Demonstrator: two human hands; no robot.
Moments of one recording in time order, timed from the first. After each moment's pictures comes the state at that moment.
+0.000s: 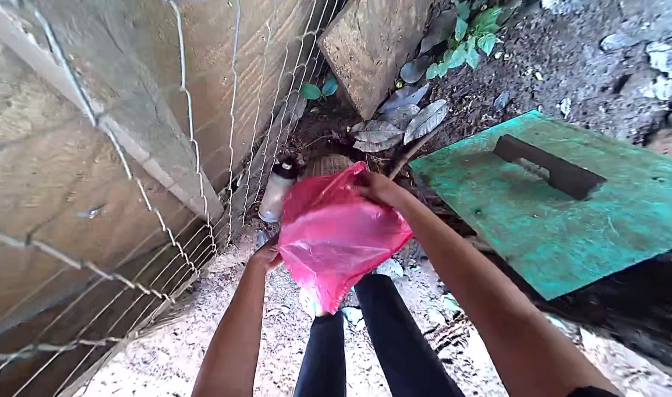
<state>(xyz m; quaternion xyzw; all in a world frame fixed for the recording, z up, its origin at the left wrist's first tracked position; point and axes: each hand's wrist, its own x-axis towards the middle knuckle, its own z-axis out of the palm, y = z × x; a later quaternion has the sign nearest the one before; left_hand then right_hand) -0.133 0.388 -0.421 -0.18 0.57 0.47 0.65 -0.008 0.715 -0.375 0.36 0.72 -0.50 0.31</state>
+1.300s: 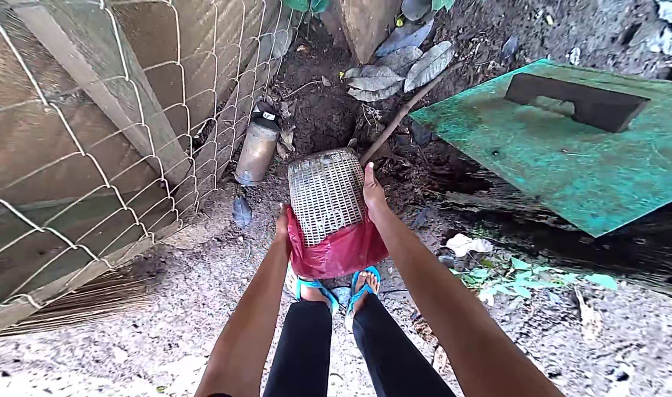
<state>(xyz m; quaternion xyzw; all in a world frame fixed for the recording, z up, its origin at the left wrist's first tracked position) -0.018 0.397 -0.491 -0.26 0.72 0.44 0.47 0.082 0.573 -0.452 0.69 0.48 -0.53 0.11</state>
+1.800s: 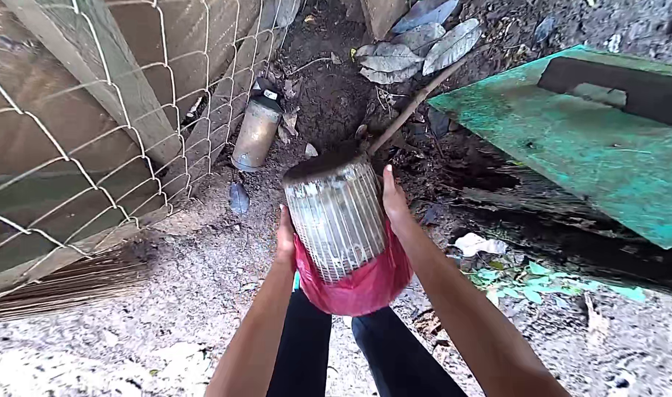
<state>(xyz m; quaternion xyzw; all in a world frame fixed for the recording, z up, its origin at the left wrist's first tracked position) 0.010 0.375 -0.469 -0.28 0.64 0.56 0.45 0.119 0.556 -0.449 0.66 0.51 -0.55 0.07</state>
